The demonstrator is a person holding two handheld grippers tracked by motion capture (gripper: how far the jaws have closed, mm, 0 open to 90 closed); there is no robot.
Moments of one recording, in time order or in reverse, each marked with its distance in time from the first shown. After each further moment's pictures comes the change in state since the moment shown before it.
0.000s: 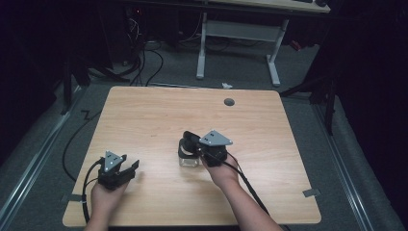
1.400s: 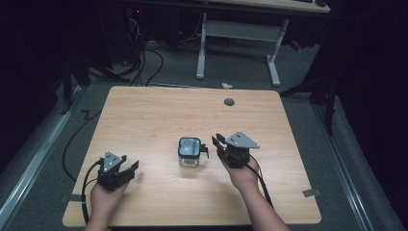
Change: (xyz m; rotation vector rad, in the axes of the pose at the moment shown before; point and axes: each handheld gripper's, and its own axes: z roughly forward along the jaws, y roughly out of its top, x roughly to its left) left arm 0.002 -0.002 -0.001 0.003 -0.009 -0.012; right arm -0.040 -0.017 -0.045 -0.043 -0.103 0.076
